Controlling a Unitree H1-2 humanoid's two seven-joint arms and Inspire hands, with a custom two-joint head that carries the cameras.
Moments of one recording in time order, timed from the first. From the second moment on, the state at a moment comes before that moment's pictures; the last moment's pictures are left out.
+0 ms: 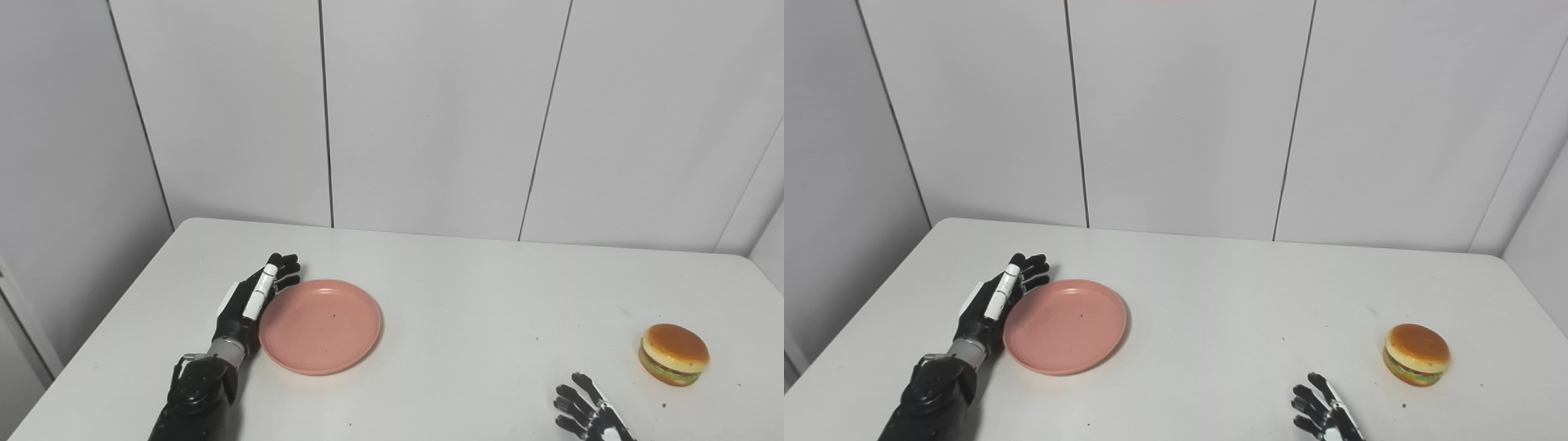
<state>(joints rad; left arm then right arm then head) -0.46 0.23 0.14 0.56 -0.19 -0.07 -0.14 0.15 -0.11 0.05 -0.18 0.07 -0.05 0.12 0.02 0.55</state>
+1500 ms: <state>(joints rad) -0.36 0.06 0.06 0.23 -0.08 0.21 0.01 0.15 -0.10 0.13 -0.21 0.00 0.01 0.06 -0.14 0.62</state>
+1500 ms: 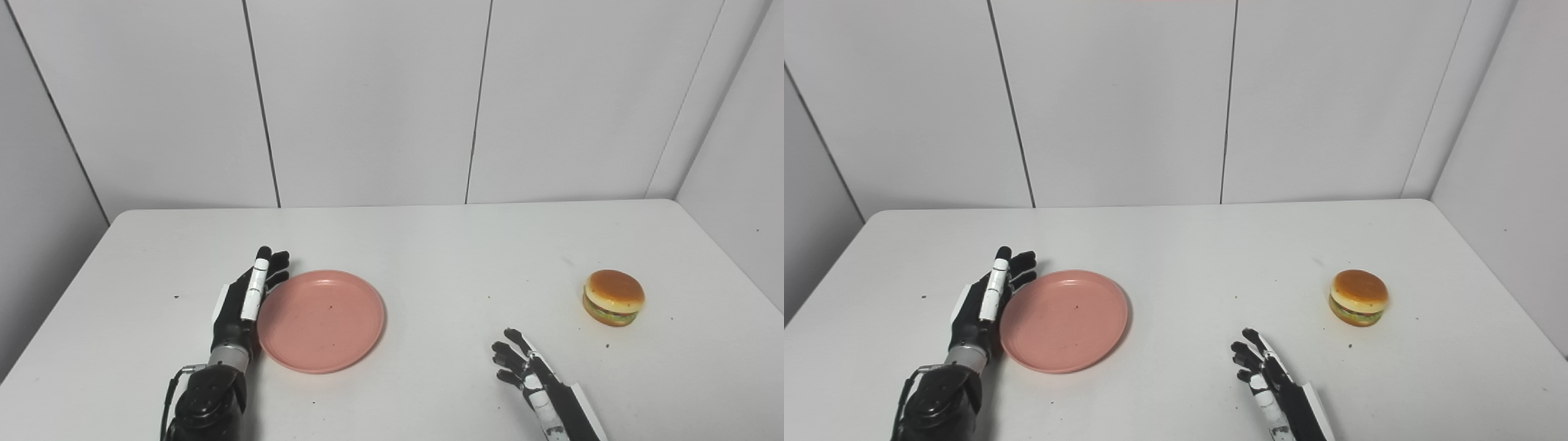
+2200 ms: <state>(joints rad) -0.32 -0.03 0.04 0.13 -0.06 0.28 0.04 0.15 -0.10 0.16 -0.24 -0.03 0.04 0.04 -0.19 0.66</state>
